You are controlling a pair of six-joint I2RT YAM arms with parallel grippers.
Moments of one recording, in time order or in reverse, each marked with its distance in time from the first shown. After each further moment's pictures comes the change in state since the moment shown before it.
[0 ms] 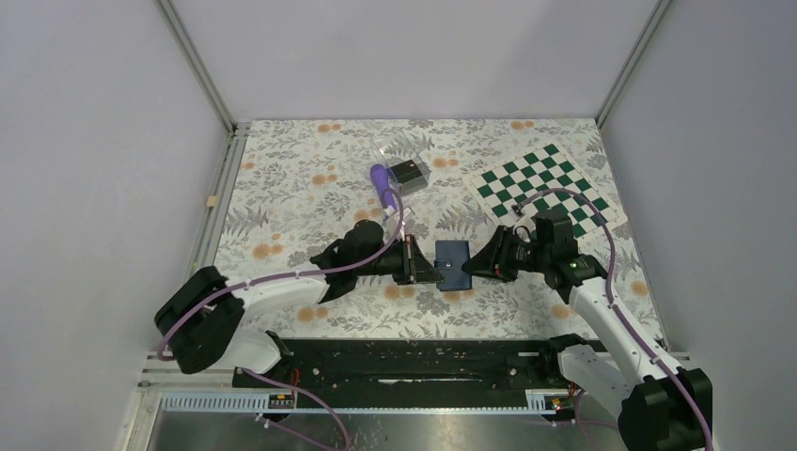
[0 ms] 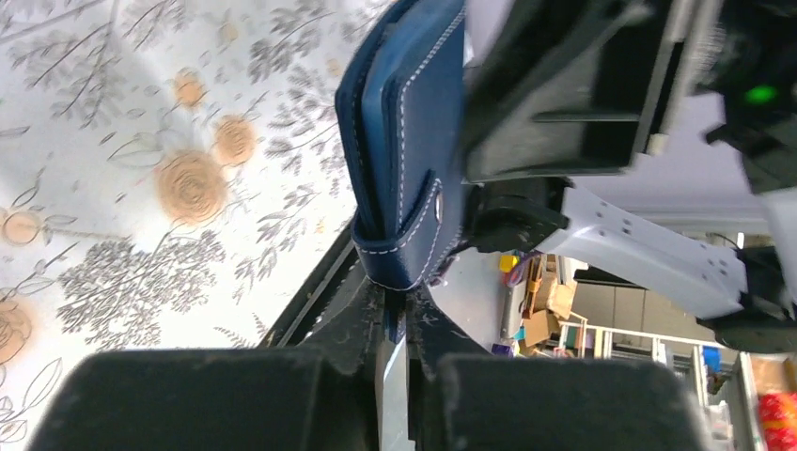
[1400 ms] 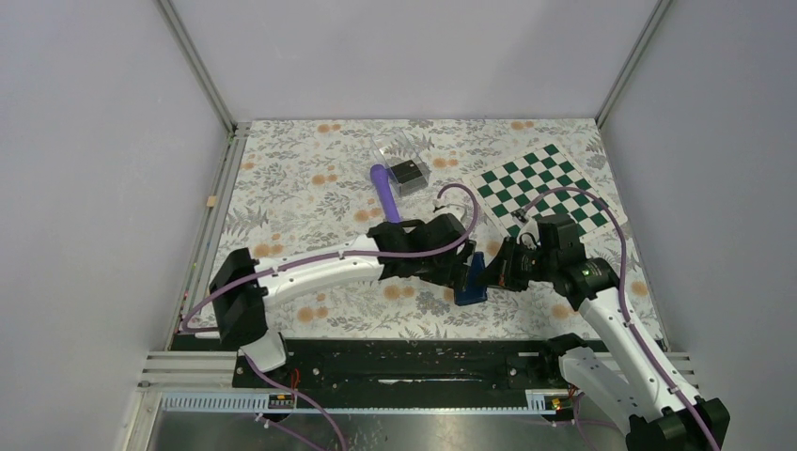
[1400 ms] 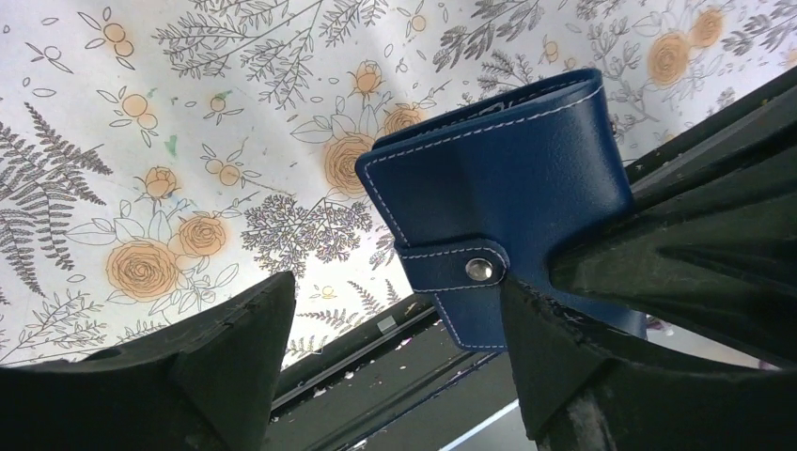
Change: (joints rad) left arm -0.275 0.207 0.747 -1.057 -0.617 0.275; right arm 0.059 -0.119 0.105 -0.307 0.130 -0.140
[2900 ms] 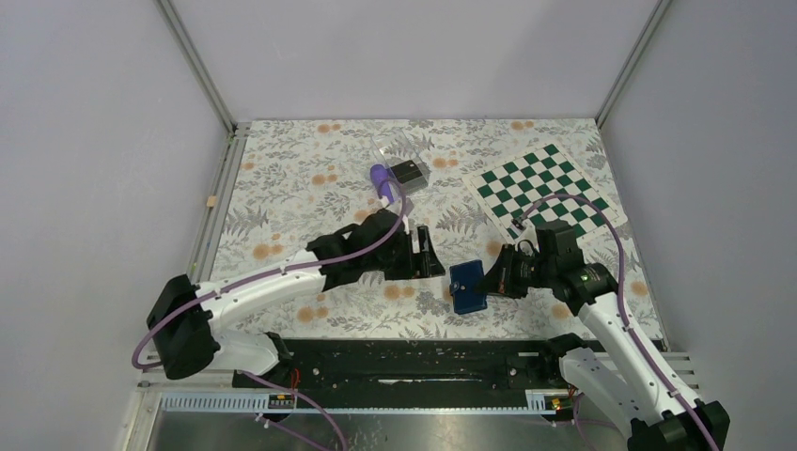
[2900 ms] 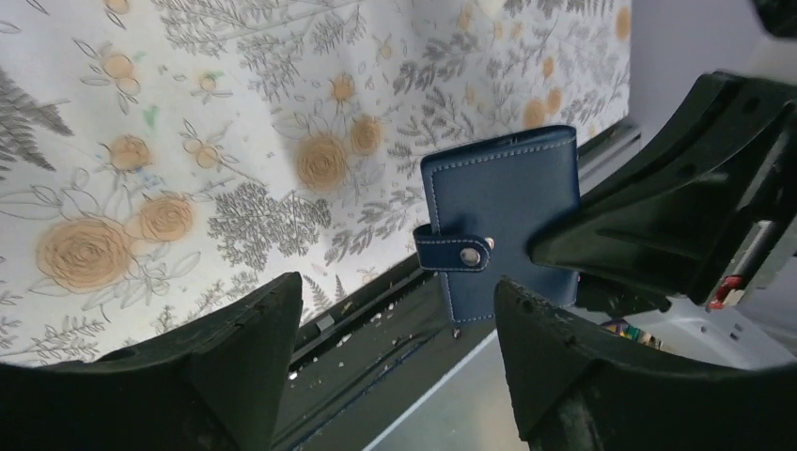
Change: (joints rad) left arm 0.180 -0.334 -0.443 0.336 0.205 -0.193; right arm 0.011 -0.031 -0.048 -0.011 -0.013 -0.008
